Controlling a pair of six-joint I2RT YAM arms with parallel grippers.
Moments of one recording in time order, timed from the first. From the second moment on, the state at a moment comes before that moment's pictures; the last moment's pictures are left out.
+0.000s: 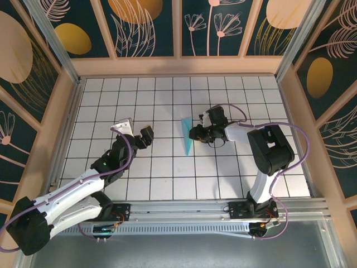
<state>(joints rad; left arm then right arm) -0.72 0.92 0.49 0.07 -0.48 -0.63 0.44 1.79 0.92 -0.08 -0.57 0.58</state>
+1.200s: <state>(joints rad) -0.72 0.92 0.49 0.07 -0.48 -0.63 0.44 1.80 0.92 -0.06 -0.56 0.58</state>
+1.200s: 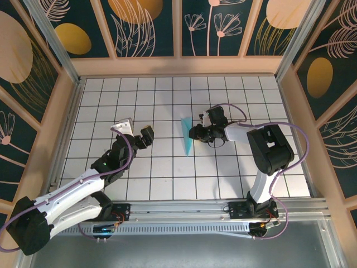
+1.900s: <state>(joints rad) -0.72 0.92 0.49 0.07 -0.48 -0.63 0.48 1.85 0.92 -0.02 -0.58 0.62</state>
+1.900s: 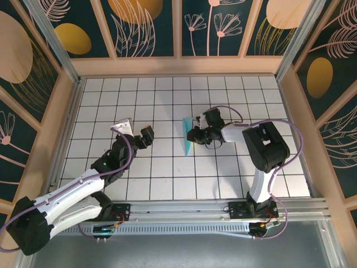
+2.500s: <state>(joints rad) -0.72 0.90 0.49 0.07 -0.48 -0.63 0.51 1.78 1.20 -0.44 -0.24 0.54</state>
